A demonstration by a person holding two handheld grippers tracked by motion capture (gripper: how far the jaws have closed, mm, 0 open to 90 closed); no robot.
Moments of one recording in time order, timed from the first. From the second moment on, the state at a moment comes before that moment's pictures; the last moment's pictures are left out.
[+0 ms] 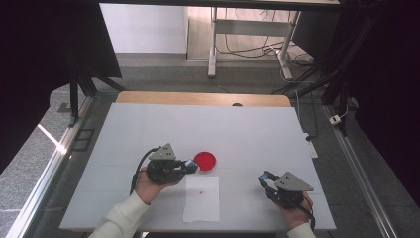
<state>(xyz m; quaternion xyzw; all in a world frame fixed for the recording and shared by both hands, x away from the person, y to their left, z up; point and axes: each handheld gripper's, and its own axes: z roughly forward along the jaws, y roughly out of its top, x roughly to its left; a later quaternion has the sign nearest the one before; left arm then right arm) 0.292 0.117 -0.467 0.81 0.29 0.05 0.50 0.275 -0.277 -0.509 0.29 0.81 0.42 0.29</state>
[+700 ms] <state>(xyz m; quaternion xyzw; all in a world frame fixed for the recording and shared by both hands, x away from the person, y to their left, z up) 0.292 0.110 -0.471 0.82 0.29 0.05 0.50 0.278 -0.235 -0.515 0.26 0.83 0.43 0.26</state>
